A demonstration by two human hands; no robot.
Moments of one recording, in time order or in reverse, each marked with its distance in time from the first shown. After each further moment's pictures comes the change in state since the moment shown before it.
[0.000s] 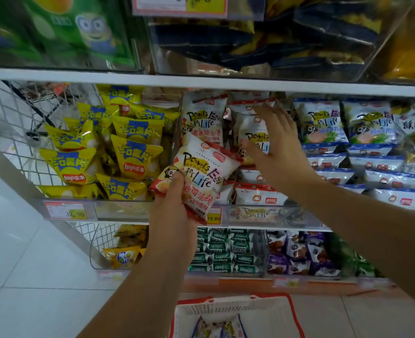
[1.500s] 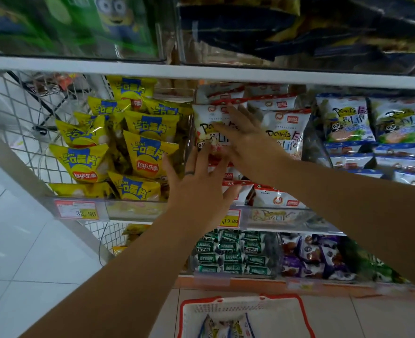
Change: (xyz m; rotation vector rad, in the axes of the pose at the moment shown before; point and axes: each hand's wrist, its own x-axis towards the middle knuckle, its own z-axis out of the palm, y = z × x) left_hand 0.053 0.007 -0.002 2.114 -0.163 0.709; right_hand 0.044 -0.006 0.065 -0.334 -0.276 -0.267
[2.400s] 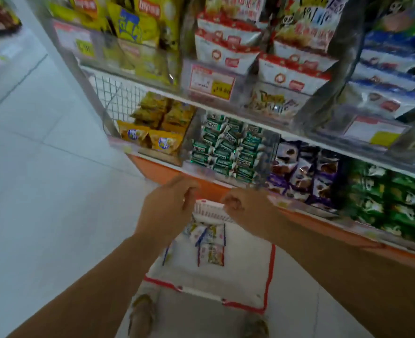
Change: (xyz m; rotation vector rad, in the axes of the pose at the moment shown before) left_hand -0.204 0.057 0.131 -0.562 0.042 -0.316; right_hand -0.262 -0.014 0.117 0.481 -0.667 0.188
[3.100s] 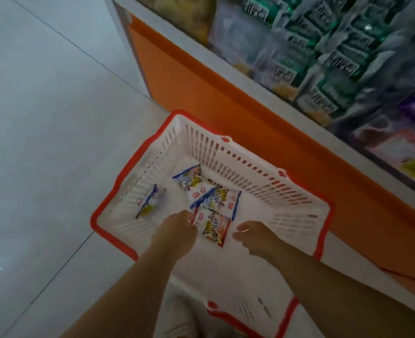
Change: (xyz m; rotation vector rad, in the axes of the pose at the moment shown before) left_hand -0.103 -0.147 0.345 -0.198 -0.477 -0.802; right_hand 0.073 0.244 0.259 0.199 -0.435 0.586
